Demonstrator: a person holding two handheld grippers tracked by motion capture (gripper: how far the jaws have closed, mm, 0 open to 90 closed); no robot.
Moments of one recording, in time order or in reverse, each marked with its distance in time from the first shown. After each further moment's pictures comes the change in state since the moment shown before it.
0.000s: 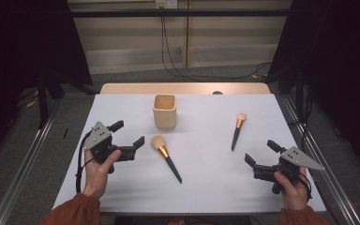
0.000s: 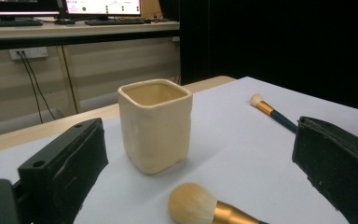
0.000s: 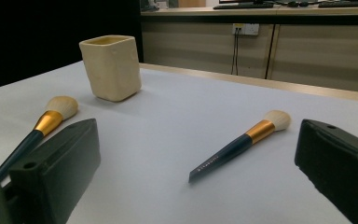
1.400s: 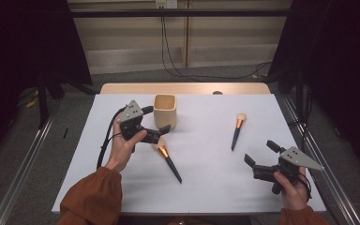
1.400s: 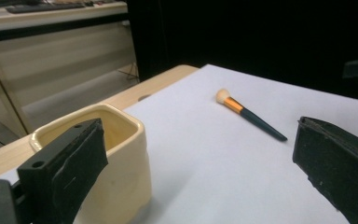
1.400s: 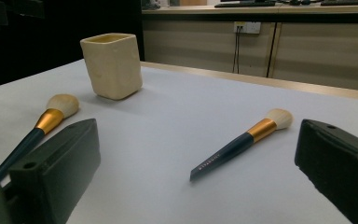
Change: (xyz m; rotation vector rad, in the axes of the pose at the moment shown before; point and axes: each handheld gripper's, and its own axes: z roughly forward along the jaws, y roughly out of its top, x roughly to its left) left arm -0.006 0.031 0.084 0.111 -0.214 0.076; right arm 0.000 -0.001 0.001 0.004 0.005 -0.003
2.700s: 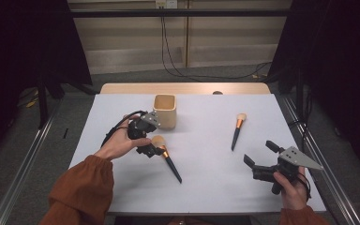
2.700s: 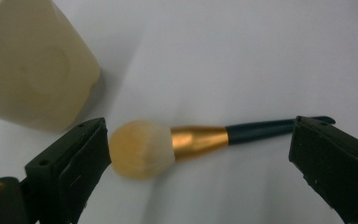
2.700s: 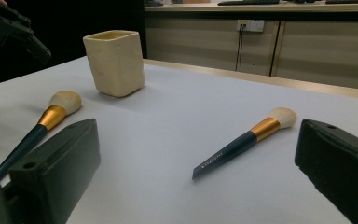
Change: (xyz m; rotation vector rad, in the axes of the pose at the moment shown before) left arm 0.002 -0.002 0.020 0.687 -0.223 0.179; right arm 0.001 0.000 0.001 0.011 0.010 -0.004
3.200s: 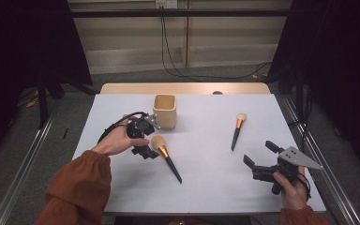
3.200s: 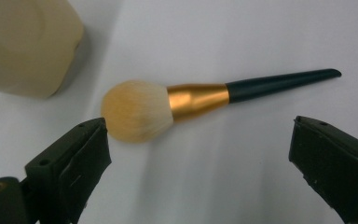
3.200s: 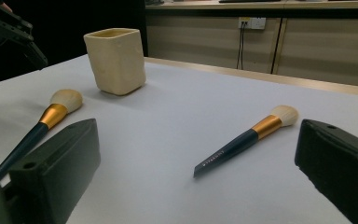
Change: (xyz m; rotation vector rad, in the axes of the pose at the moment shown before) left arm 0.004 0.000 0.003 0.144 -0.059 0.033; right arm 0.000 -0.001 0.001 0.009 0.006 0.002
